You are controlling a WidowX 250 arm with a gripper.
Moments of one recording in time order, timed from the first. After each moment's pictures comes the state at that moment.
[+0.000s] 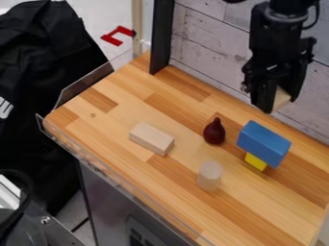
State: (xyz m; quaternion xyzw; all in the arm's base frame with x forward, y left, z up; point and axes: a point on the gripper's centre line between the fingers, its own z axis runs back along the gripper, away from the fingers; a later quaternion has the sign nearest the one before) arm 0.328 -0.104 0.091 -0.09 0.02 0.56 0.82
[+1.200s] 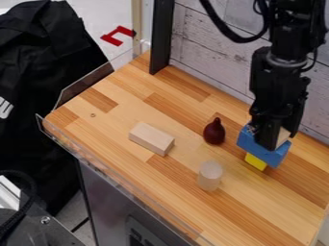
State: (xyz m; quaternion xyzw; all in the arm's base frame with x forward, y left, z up) arm 0.316 -0.118 0.050 -0.08 0.06 0.62 0.78
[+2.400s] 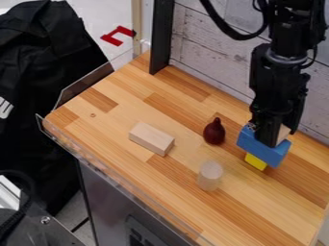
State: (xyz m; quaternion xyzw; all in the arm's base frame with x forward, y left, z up) arm 0.319 -0.114 0.055 -0.08 0.06 0.63 0.77
